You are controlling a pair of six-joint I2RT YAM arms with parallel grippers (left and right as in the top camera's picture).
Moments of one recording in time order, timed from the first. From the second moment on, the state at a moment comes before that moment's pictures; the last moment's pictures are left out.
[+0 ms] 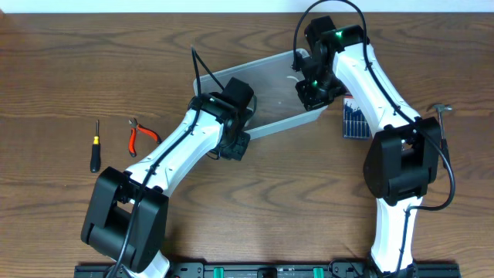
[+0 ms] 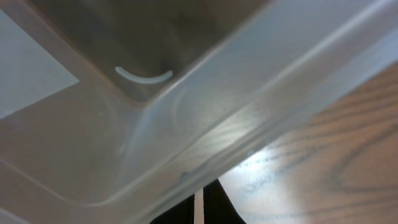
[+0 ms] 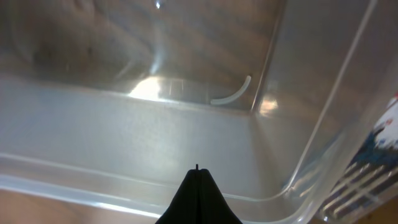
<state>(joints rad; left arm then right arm) -0.50 1.77 1.27 -0.97 0.02 -0.09 0.29 2.19 1.96 -1.34 -0.11 -0.10</state>
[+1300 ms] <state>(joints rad) -0.38 1.37 1.26 -1.08 -0.18 -0.08 0.28 2.19 2.30 -1.40 -0.03 -0.01</state>
